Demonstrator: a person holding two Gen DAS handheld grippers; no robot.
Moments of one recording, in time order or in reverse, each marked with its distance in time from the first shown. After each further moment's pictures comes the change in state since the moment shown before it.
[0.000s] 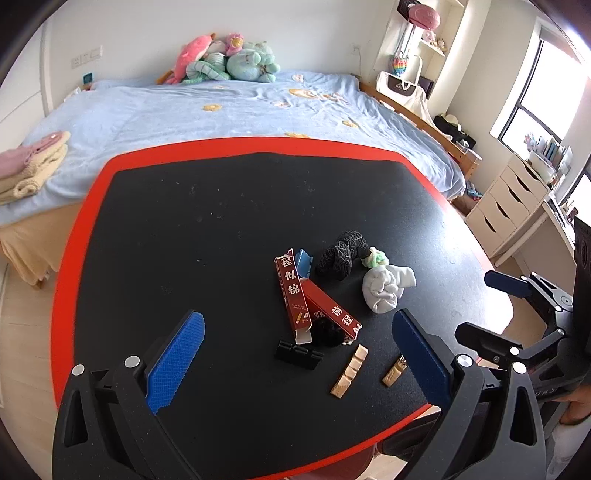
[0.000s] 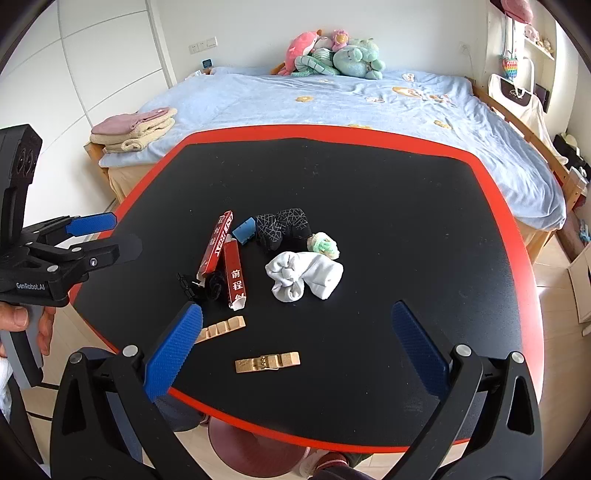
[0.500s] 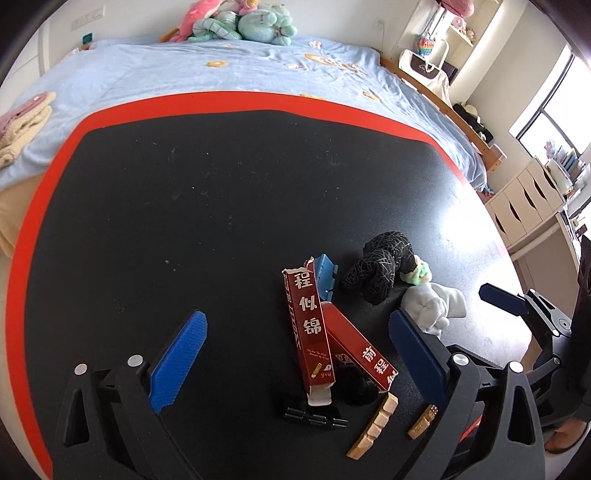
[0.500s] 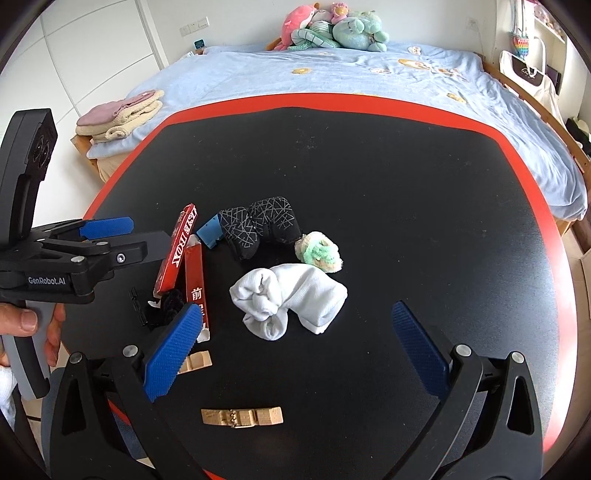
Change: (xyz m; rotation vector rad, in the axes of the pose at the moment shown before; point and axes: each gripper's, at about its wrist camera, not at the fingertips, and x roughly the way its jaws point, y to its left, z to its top) left arm 0.082 0.017 0.018 -0.081 0.125 -0.015; right arm 0.078 -0.018 0.018 0.027 0.087 0.030
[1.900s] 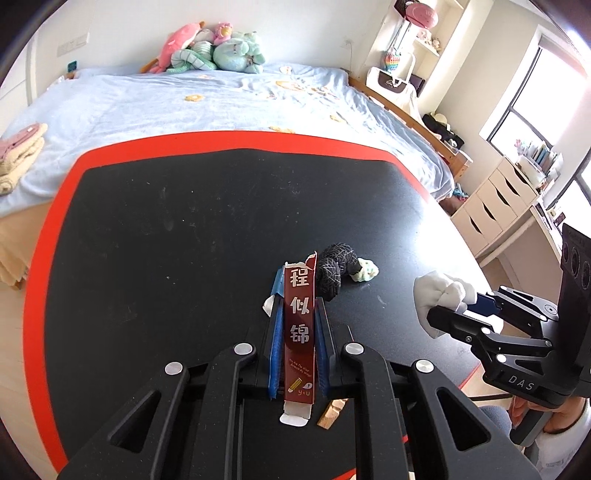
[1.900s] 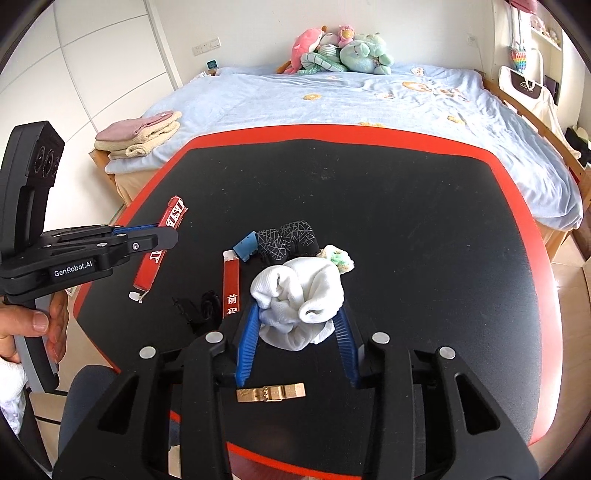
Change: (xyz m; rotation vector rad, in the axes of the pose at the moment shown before) left arm -0.059 -0.023 -0.005 0.091 -0.103 -0.063; right arm -0.061 0.013 -0.005 -0.013 -0.087 0.033
